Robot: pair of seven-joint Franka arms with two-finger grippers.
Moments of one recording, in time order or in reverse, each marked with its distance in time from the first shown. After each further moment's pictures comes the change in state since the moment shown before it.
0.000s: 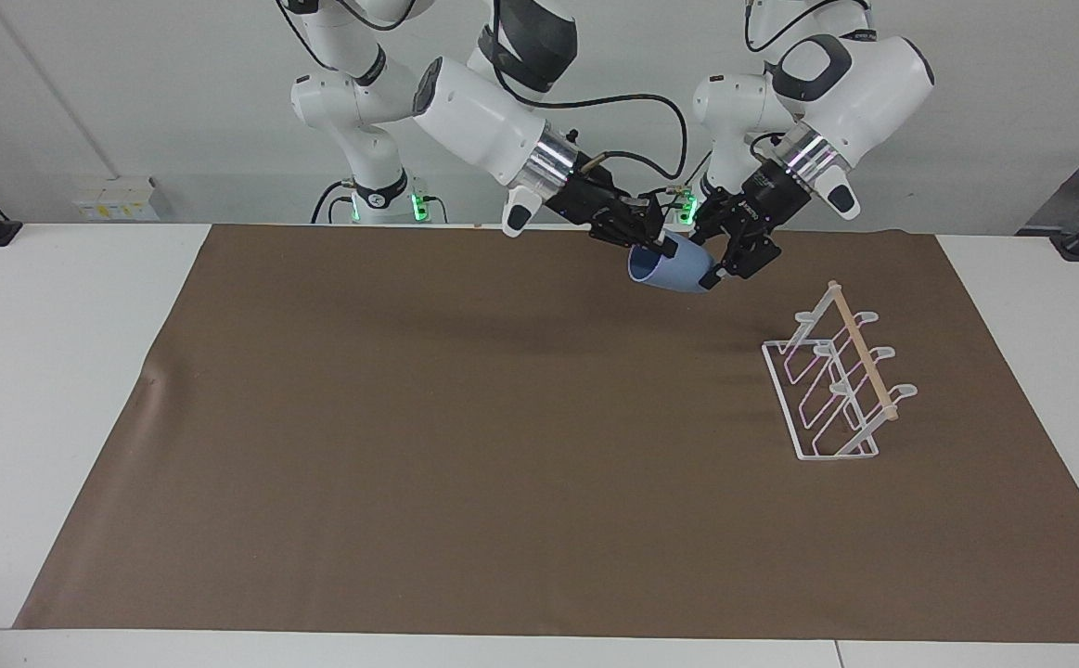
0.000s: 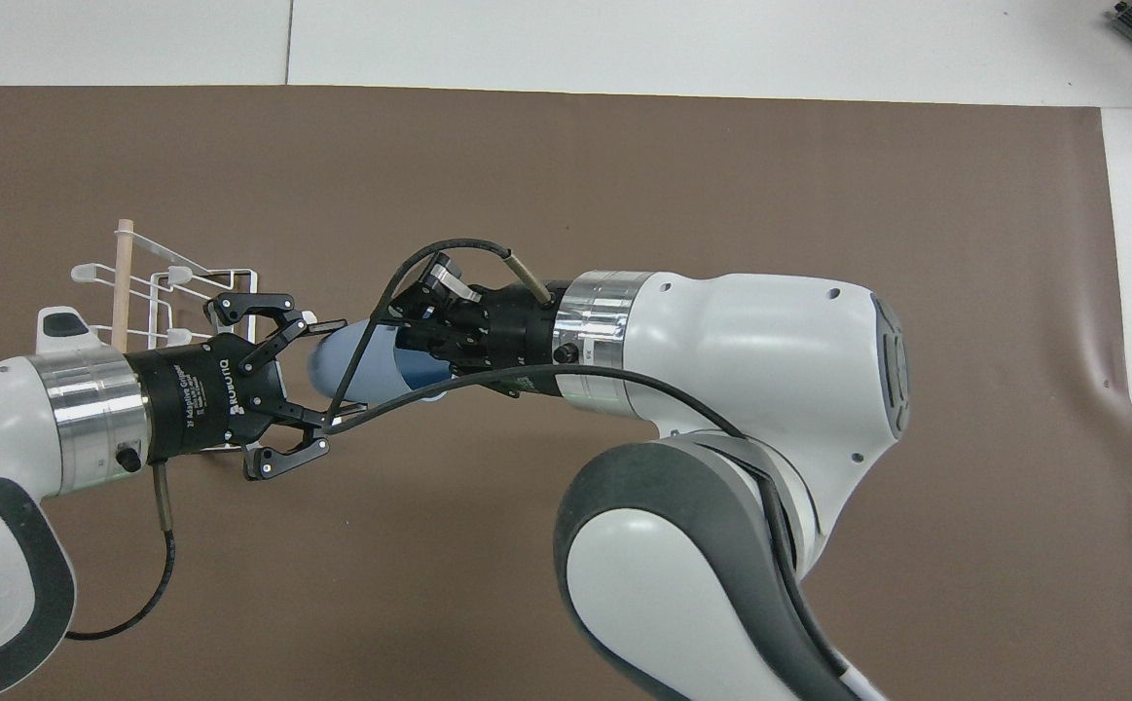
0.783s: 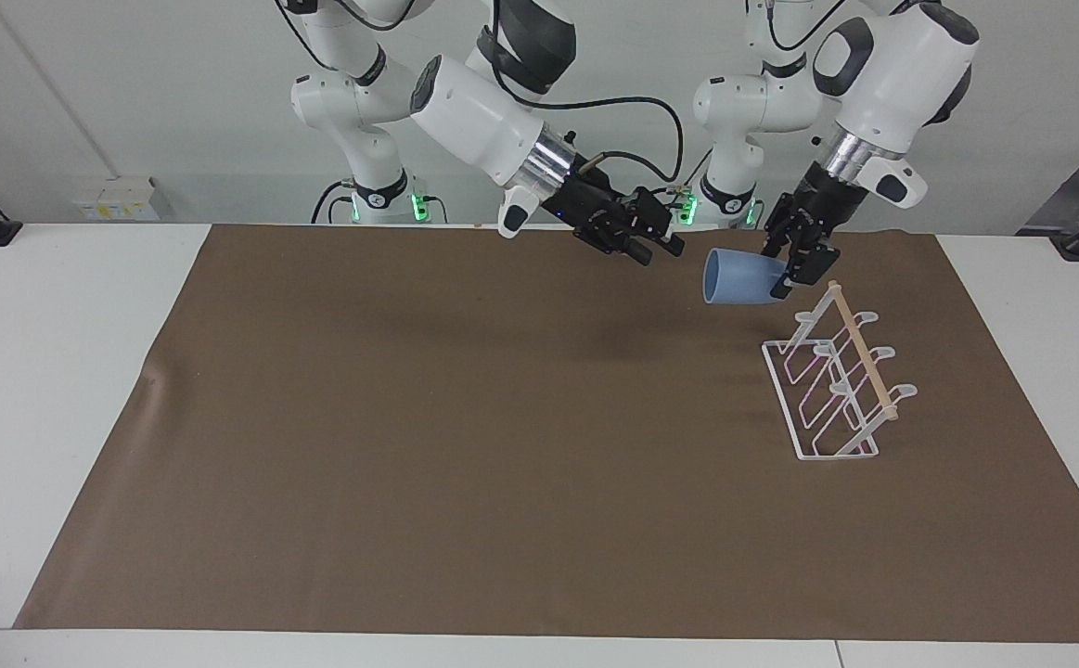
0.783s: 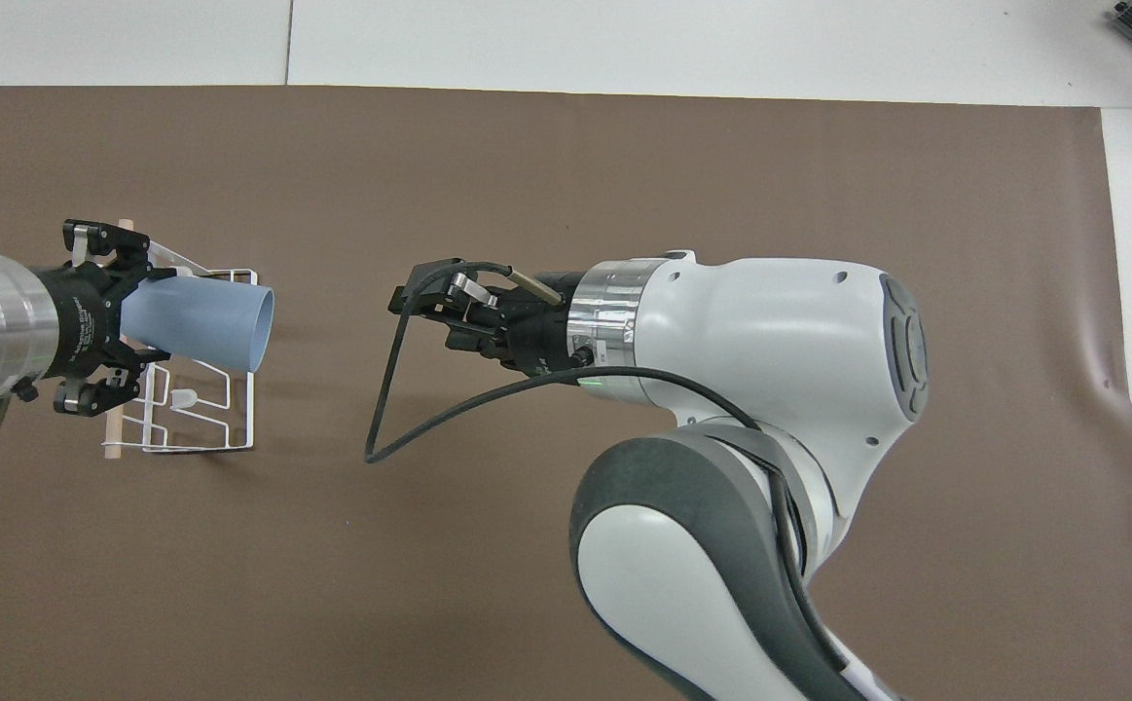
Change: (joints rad) left arm 0.071 0.127 0.000 0.275 0.856 -0.175 -0.030; right arm -0.034 0.000 -0.009 0.000 -0.123 -0.070 -0.185
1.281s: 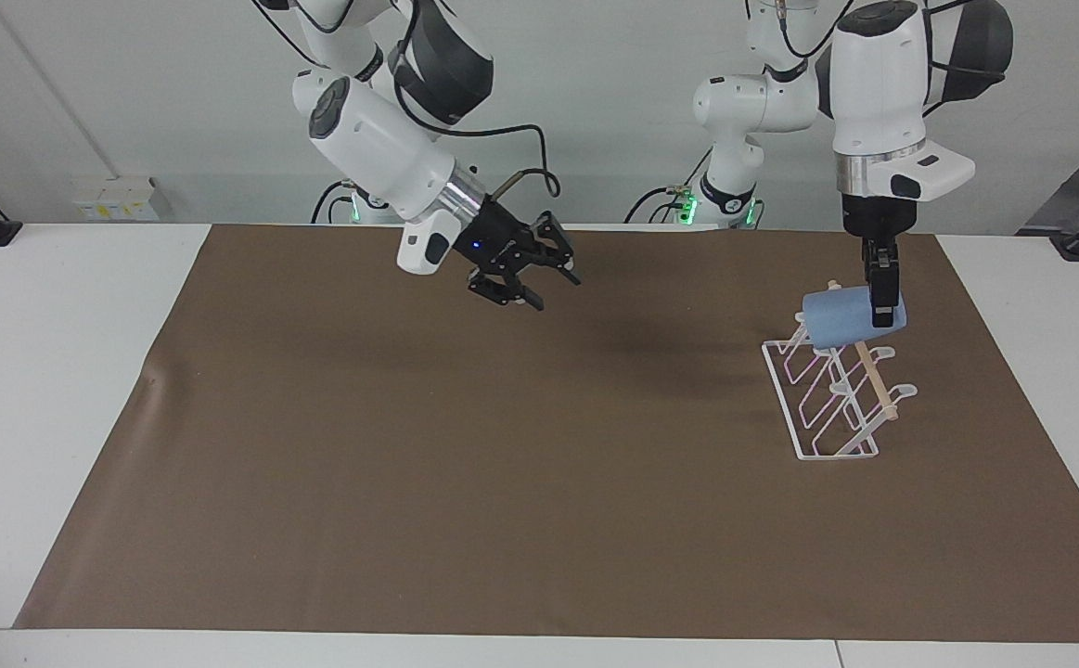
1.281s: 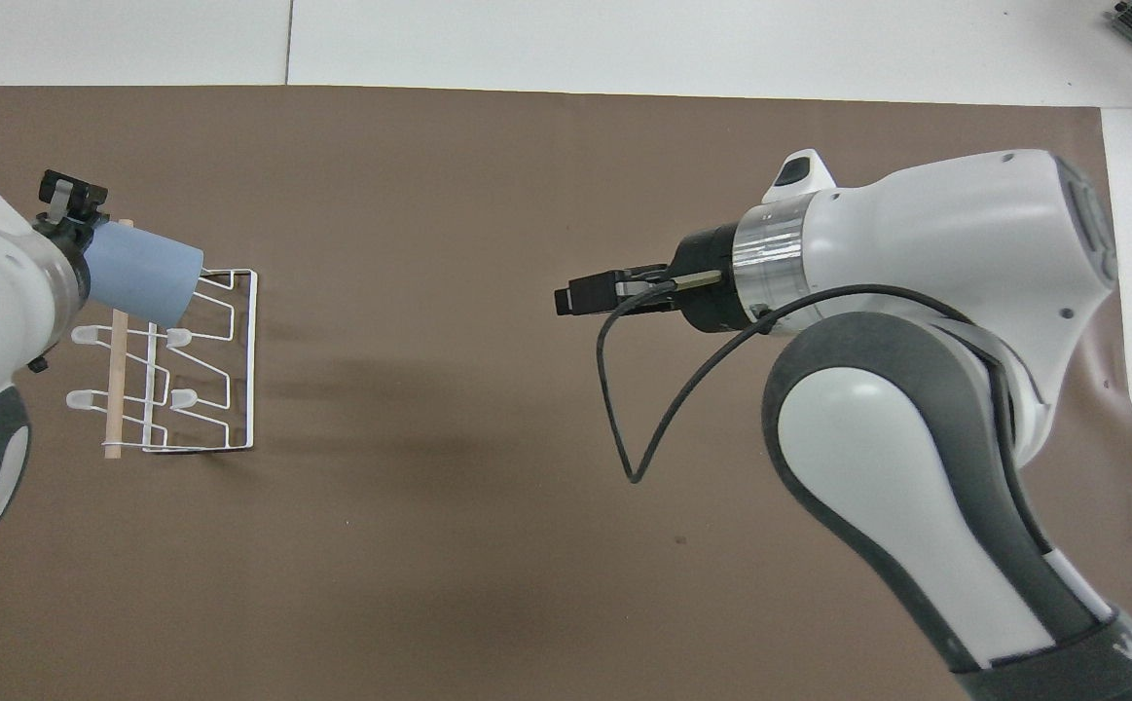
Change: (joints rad) left arm -0.029 0.057 -0.013 0.020 0.481 0.083 0.000; right arm -0.242 -0.025 -0.008 0.012 -0.175 -0.324 -0.601
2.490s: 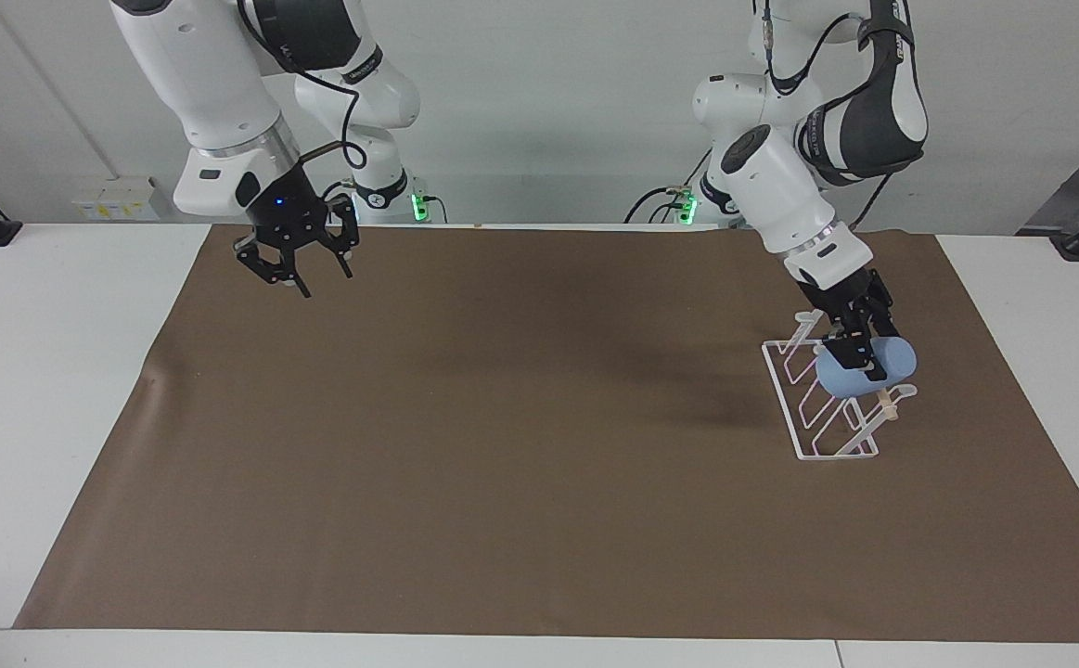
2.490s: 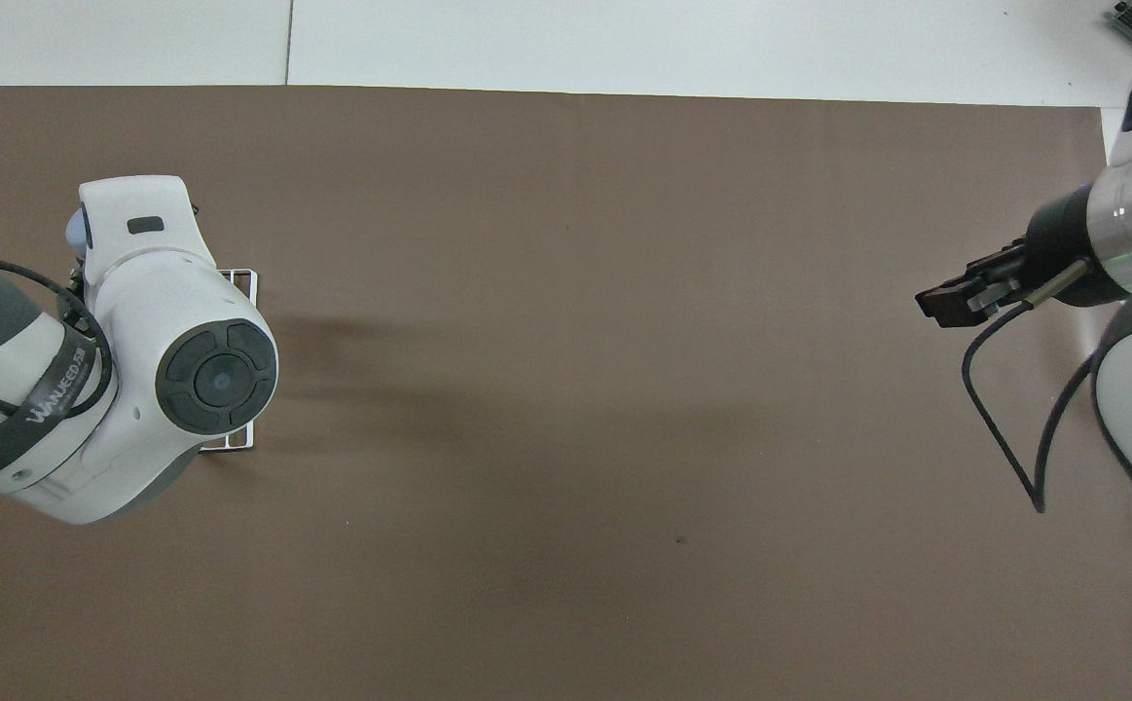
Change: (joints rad) left arm -0.063 0.141 -0.005 -0.067 0.522 0.007 -0.178; right arm -0.146 -0.073 -0.126 0.176 -0.583 -0.439 -0.247
